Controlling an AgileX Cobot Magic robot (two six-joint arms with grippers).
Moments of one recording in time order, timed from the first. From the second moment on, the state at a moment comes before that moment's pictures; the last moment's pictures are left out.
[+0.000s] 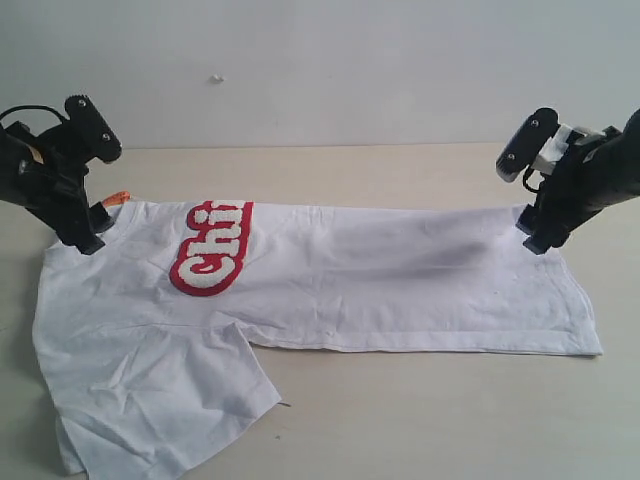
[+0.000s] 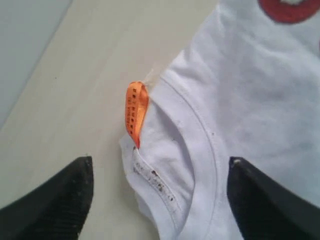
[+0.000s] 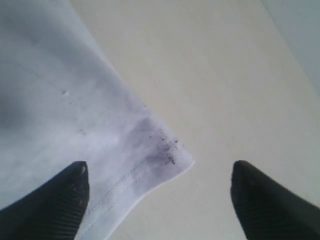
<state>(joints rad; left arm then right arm) -0.13 1.95 -1.15 0.12 0.15 0.75 -0.13 1.99 -1.12 0.15 0.10 -1.01</state>
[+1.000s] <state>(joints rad) -0.11 1.76 -1.15 -0.13 0.78 0.73 -0.12 1.83 -1.12 0.32 0.61 -0.93</state>
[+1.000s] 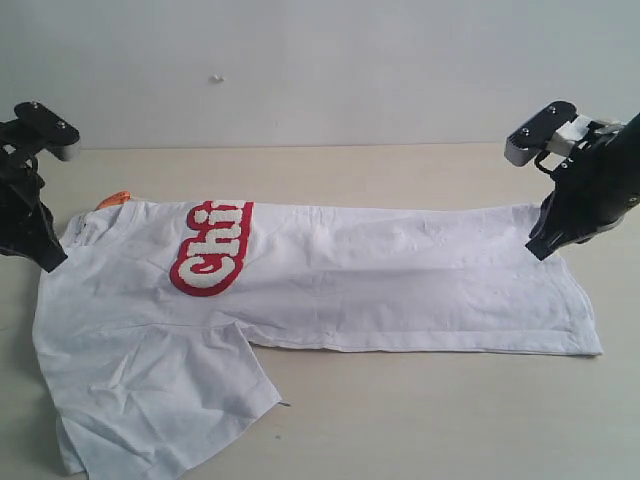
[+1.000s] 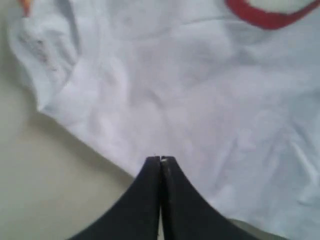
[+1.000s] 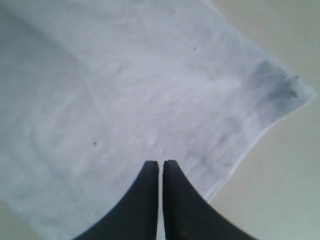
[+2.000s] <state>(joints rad) -0.62 1.74 -0.82 -0.16 0.69 0.97 -0.04 1.83 -1.12 0.34 0.62 -0.93</state>
